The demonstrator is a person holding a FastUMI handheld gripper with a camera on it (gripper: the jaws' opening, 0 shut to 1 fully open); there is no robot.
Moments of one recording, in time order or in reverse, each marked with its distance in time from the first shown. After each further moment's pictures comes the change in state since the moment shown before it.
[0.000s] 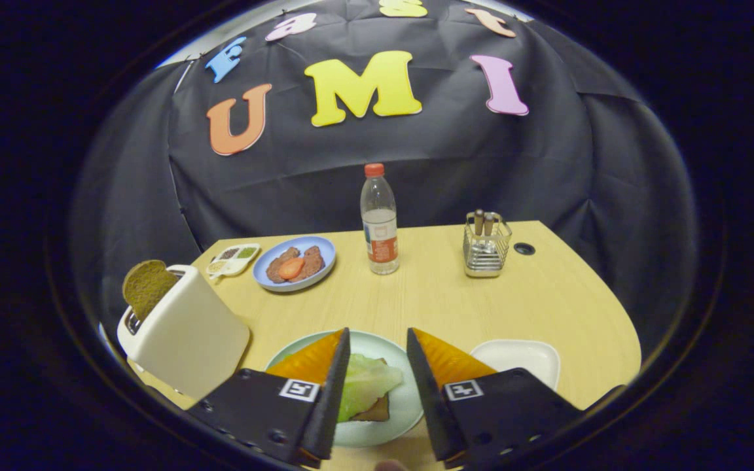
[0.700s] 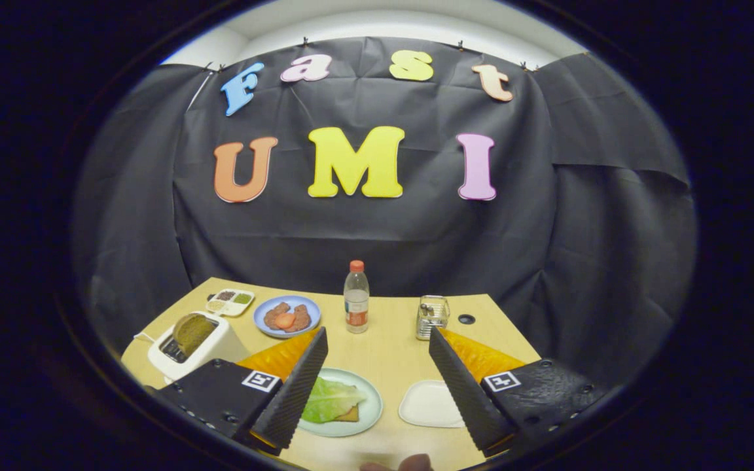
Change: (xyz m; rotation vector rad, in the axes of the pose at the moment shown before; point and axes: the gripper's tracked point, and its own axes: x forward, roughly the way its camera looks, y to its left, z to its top) arm -0.141 0.004 0.091 -0.062 -0.207 -0.121
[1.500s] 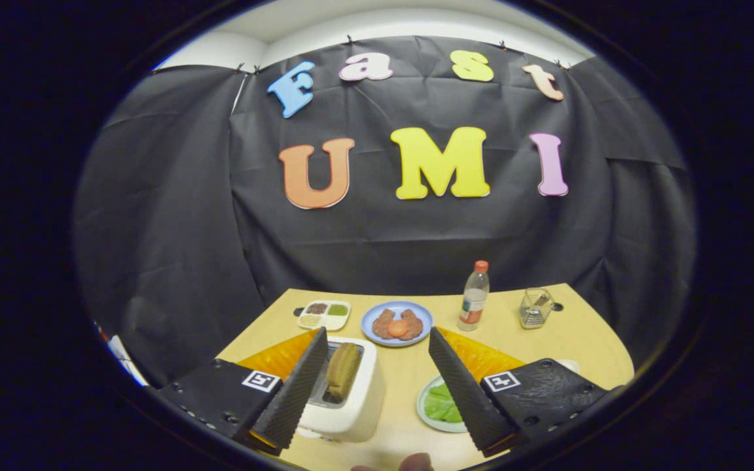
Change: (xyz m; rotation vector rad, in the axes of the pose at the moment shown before) arm -0.011 0.245 0.001 0.037 0.036 0.214
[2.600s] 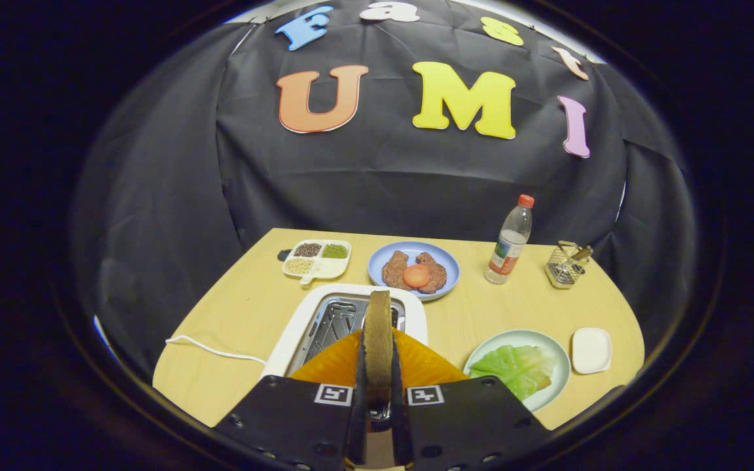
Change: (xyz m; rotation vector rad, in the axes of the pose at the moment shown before) arm 0.105 0.040 -0.100 -0.045 0.236 -0.076
